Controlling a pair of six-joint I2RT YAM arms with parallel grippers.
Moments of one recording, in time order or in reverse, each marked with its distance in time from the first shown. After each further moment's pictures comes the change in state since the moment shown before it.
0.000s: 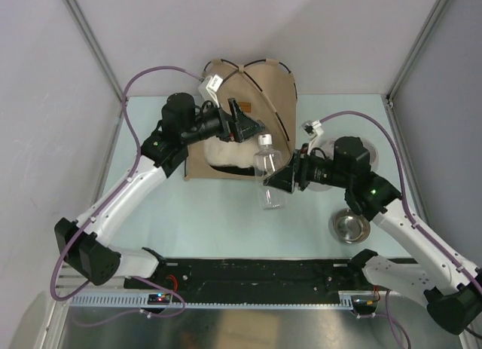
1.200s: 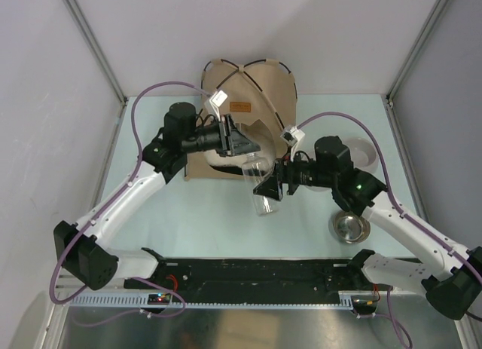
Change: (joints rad) left arm 0.013 -0.021 -0.101 -0.042 0.234 -0.135; right arm 0.147 0.109 0.065 -0.032 0.039 -0.175
